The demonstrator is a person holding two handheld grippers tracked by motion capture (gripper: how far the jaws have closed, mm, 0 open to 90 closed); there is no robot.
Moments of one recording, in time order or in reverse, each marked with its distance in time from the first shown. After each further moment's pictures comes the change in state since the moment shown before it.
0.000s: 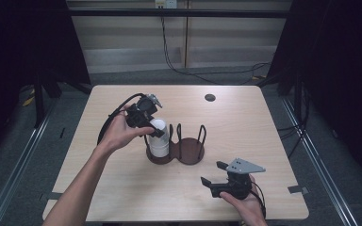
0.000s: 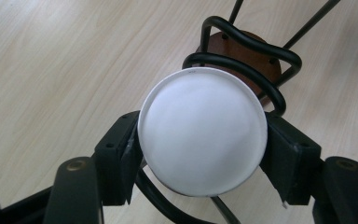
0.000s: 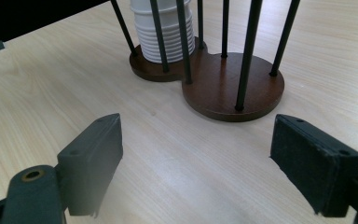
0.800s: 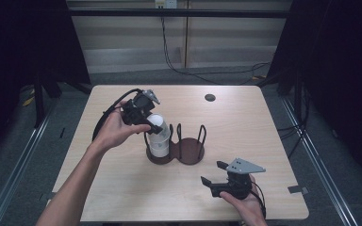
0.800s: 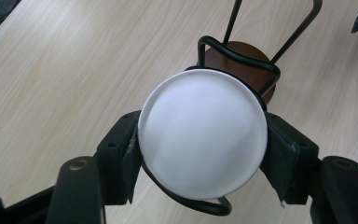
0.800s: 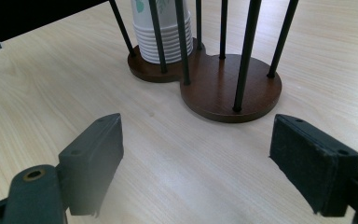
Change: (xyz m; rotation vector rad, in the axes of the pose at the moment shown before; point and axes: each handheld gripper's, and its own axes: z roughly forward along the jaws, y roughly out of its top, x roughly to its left) left arm -0.007 0.004 -0.025 -0.038 0.040 0.033; right arm 0.001 0.001 0.000 -0.004 -0.011 -0.005
